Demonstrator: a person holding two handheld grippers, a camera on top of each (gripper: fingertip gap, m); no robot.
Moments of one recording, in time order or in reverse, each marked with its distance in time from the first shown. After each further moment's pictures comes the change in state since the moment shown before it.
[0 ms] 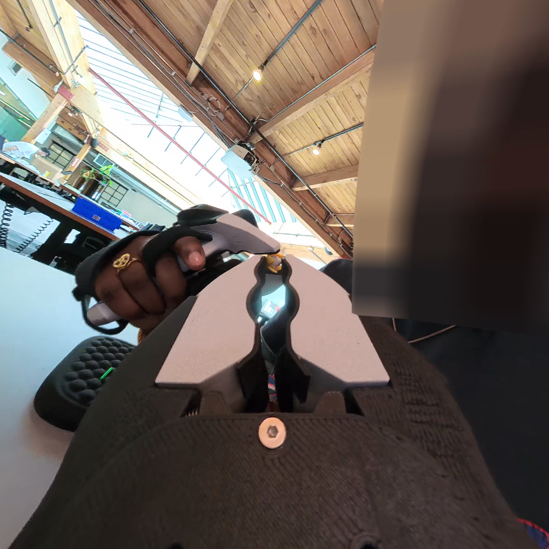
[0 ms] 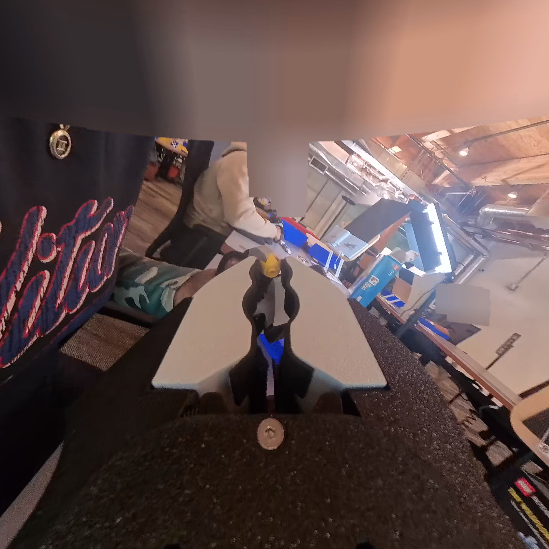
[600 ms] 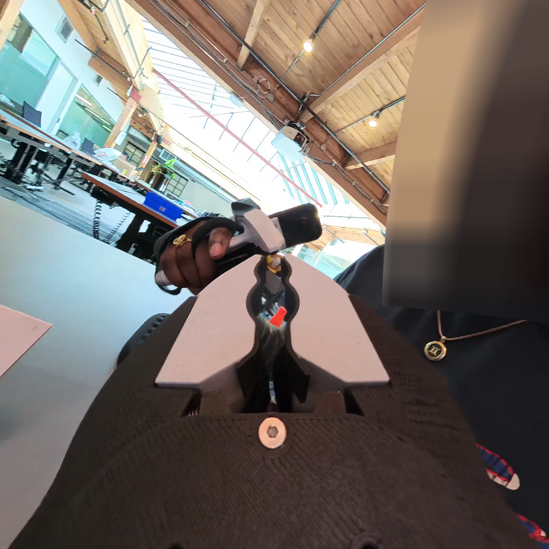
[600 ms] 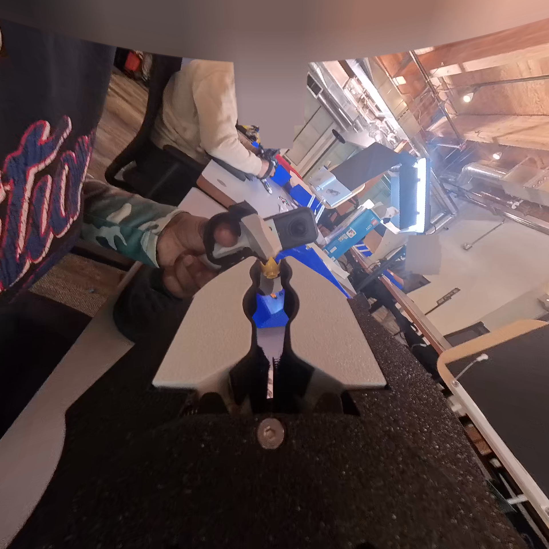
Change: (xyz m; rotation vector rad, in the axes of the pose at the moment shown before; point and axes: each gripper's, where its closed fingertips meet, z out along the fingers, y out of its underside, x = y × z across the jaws) left arm -0.016 0.000 -0.011 -0.067 -0.184 0.111; right arm 0.004 0.019 -0.002 -0.268 0.044 -0.142
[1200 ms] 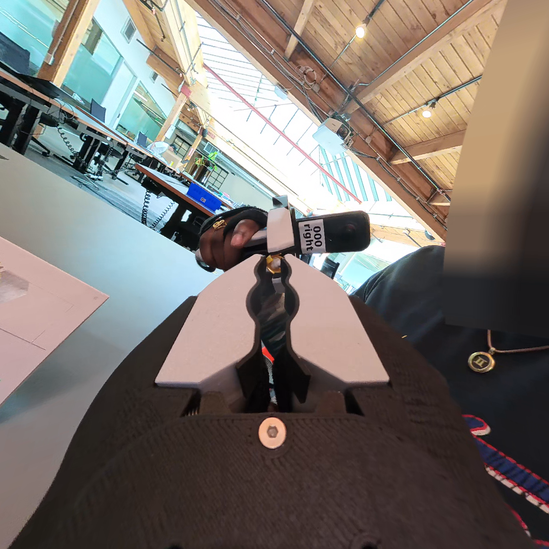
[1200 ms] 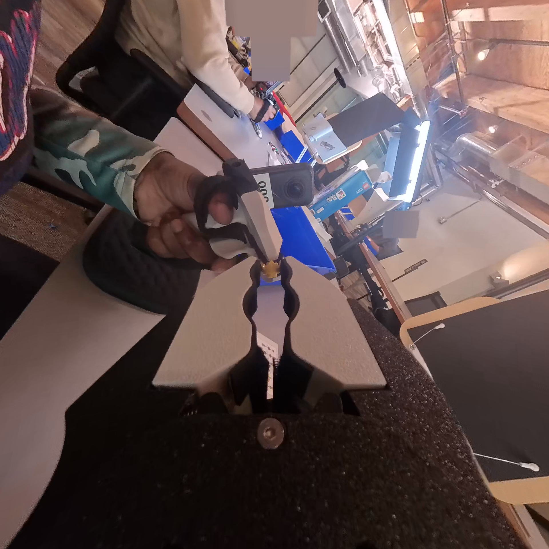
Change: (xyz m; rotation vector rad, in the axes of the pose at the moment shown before) left arm -0.024 0.004 -0.007 -0.022 -0.153 0.013; right arm 0.002 0.025 -0.001 -0.193 0.028 -0.131
